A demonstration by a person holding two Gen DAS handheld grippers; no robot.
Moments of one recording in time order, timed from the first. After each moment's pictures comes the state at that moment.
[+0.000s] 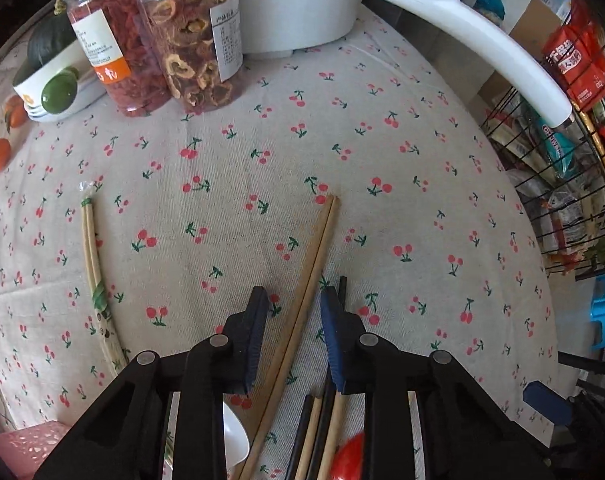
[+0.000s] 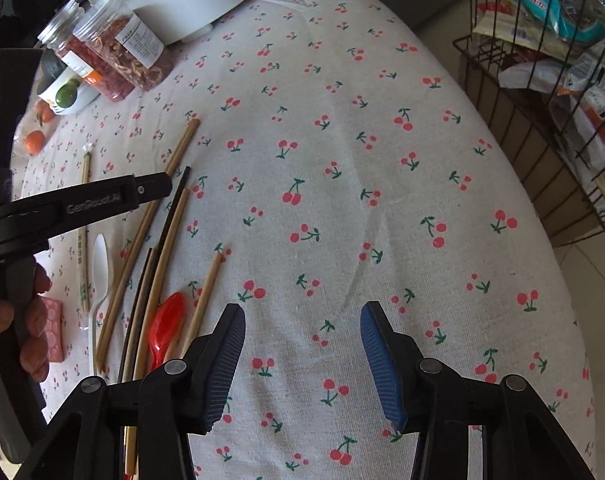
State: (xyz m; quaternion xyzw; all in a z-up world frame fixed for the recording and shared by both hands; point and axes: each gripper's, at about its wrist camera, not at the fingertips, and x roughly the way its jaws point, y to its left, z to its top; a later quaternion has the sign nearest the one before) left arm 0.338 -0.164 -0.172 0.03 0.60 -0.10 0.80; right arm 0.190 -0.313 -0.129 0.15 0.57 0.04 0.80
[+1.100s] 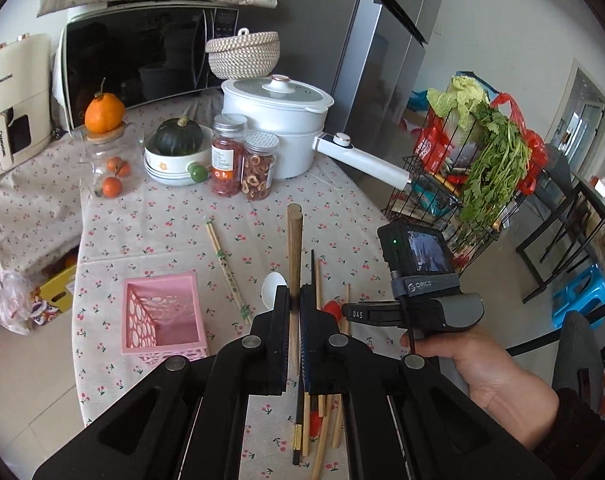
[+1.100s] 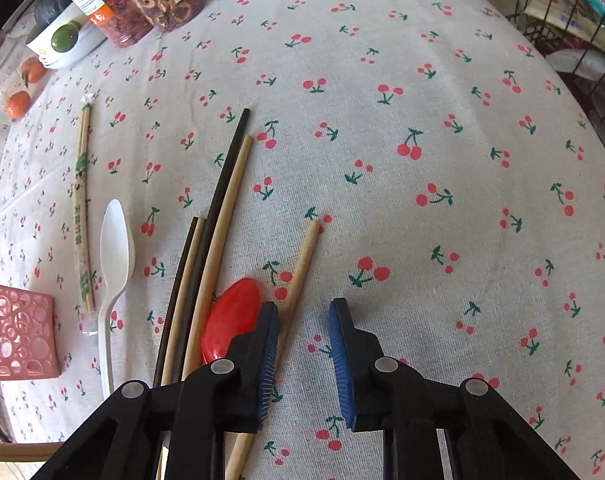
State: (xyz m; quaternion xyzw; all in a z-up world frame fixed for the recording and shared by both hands) left arm 0.101 -0.032 -0.001 -0.04 0.39 -0.18 0.90; right arm 0.206 -0.224 -0.159 0.11 0.60 0.02 0.79
